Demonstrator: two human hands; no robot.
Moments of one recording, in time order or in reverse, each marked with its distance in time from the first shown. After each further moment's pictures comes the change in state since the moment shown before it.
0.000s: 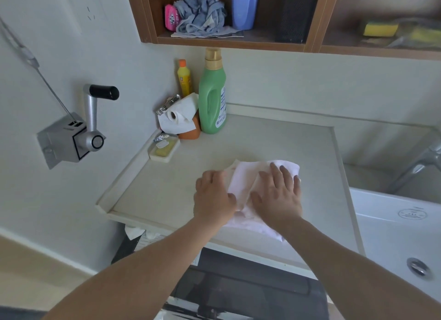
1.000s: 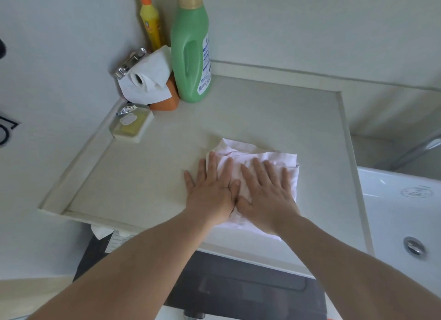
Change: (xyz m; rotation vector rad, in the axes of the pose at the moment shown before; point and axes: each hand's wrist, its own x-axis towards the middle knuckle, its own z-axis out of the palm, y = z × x) left_hand 0.051 -0.023 0.079 0.347 -0.393 0.049; right_hand 0.020 0.018 0.044 -0.094 -0.379 -0.115
